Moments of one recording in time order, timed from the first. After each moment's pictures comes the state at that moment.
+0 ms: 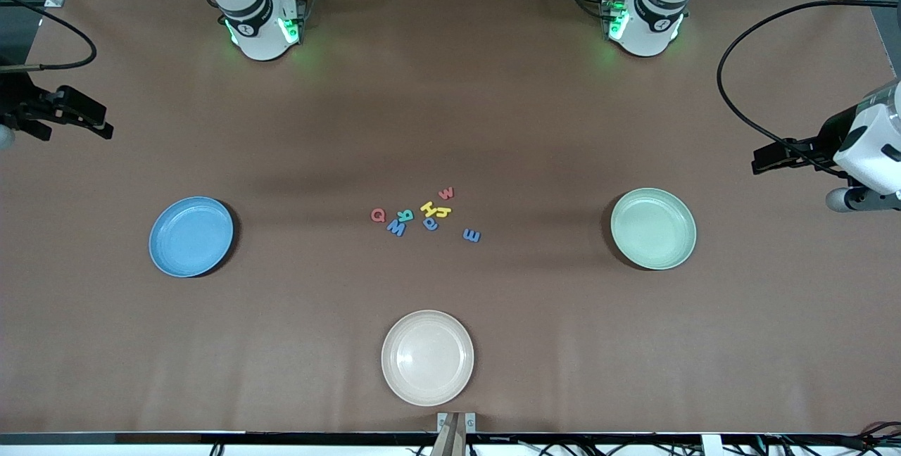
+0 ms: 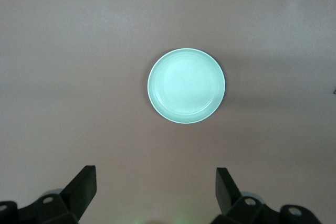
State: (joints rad) left arm -0.01 0.21 -0.06 -1.39 0.01 1.46 -0.11; right arm -0.01 -0.03 -0.03 -1.59 0.02 1.55 -0.05
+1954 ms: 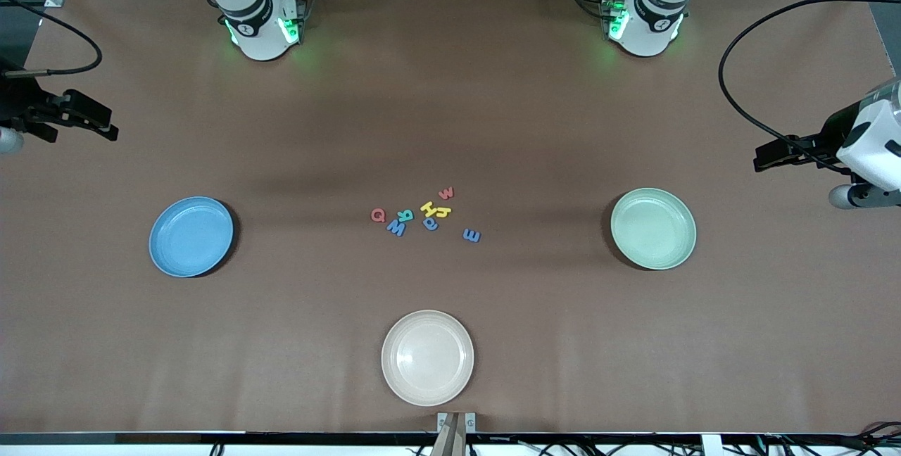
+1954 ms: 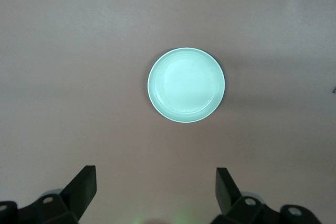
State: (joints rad) left arm -0.01 0.20 -0.06 -1.39 0.01 1.46 -0.11; right arm -0.01 -0.03 -0.03 -1.62 0.02 1.56 -0.05
